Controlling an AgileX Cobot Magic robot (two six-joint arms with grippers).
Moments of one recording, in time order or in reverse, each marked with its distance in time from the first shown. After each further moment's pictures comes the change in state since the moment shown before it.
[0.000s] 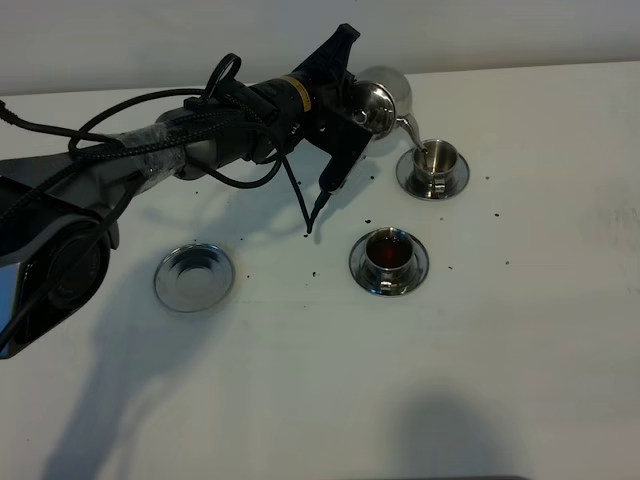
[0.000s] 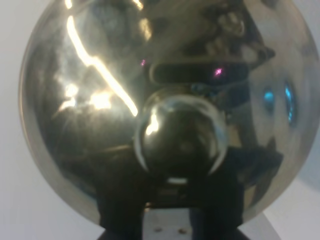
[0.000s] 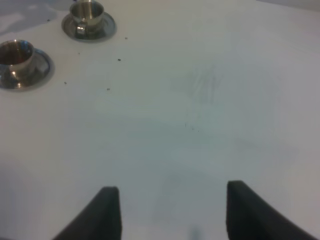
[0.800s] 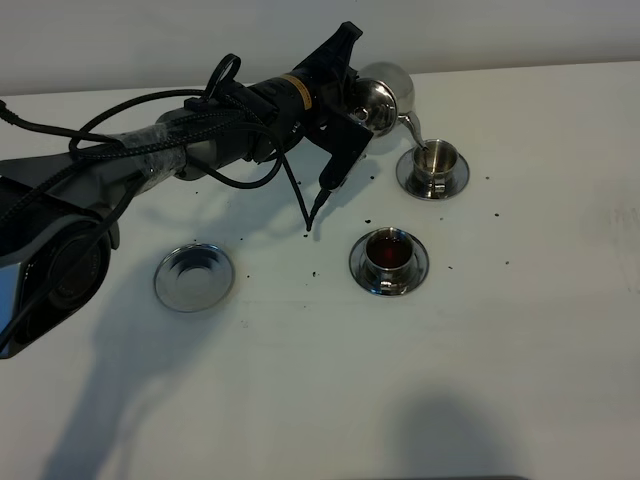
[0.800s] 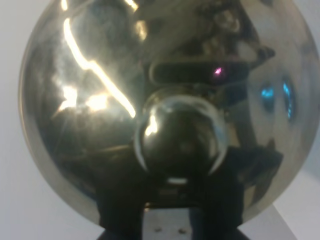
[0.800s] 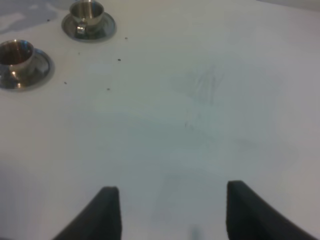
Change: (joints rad) left arm 0.000 0.001 0.000 -0.027 -0.030 0.048; right arm 0.000 0.000 0.000 0.000 0.000 0.000
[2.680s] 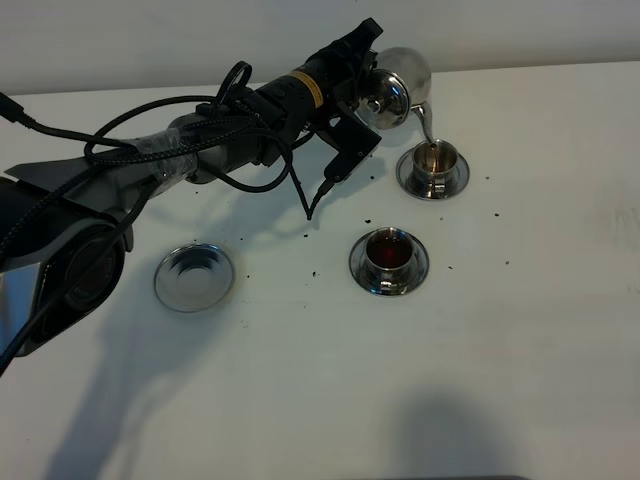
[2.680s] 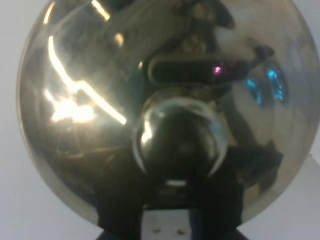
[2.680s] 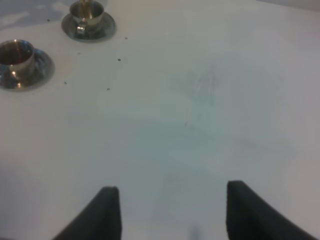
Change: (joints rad) left arm -0.010 0.038 -0.038 0.017 -0.131 0.133; right arm 0.000 0.000 0.000 0.000 0.000 0.000
